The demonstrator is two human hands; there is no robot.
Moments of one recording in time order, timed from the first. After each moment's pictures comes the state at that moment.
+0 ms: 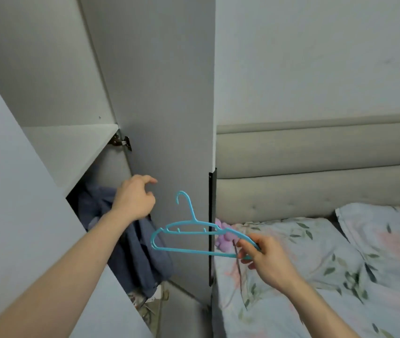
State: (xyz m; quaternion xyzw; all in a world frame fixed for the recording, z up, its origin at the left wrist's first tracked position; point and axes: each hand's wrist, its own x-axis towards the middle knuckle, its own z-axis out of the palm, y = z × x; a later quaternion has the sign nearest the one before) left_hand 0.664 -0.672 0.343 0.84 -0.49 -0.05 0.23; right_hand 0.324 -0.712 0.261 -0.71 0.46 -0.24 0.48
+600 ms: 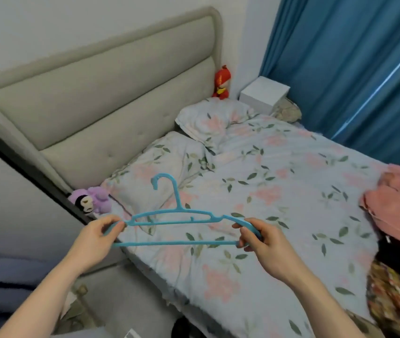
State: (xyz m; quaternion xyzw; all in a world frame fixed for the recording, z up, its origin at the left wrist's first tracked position) left_hand 0.466 -0.656 0.178 0.59 -0.71 -0.36 0.15; right_hand 0.106 -0.470 0.237 -0.44 0.71 -0.36 0.40
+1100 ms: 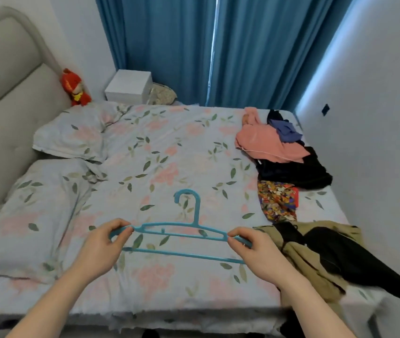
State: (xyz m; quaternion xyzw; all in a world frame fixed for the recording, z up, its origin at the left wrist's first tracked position) left_hand 0.201 -0.517 0.188 0.32 -0.86 -0.39 0.06; right_hand 0.017 -0.199 0.206 -0.25 0.85 -0.38 0.28
